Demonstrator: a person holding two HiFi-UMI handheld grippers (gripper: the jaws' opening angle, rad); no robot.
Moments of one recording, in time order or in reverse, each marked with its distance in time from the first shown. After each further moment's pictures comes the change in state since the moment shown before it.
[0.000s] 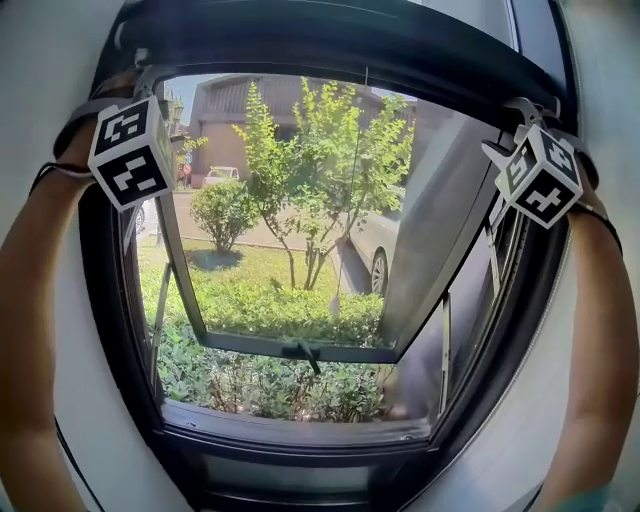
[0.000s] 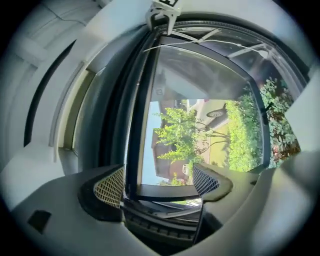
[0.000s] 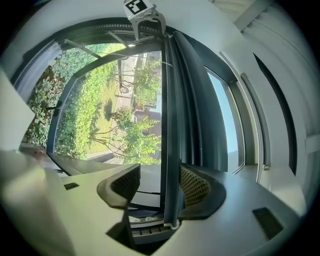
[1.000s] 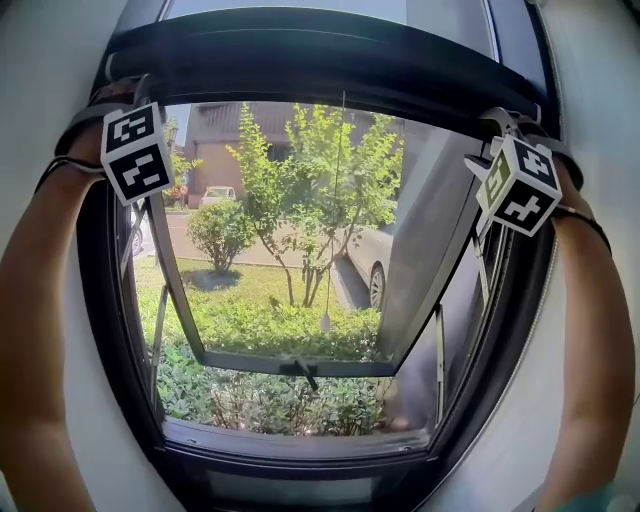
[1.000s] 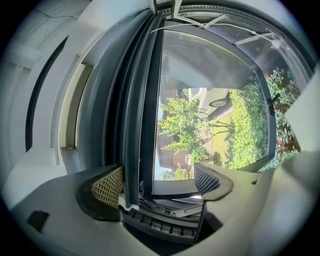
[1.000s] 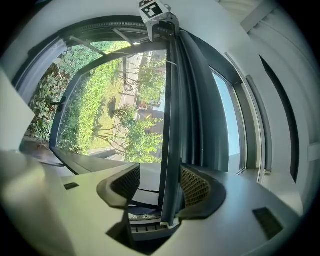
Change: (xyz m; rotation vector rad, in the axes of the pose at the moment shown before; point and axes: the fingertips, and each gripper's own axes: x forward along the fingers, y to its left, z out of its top) left arm 0.020 0.033 -0.013 0.023 0.114 0.035; right arm 0.000 0.003 -0.001 -0.055 0.013 0.027
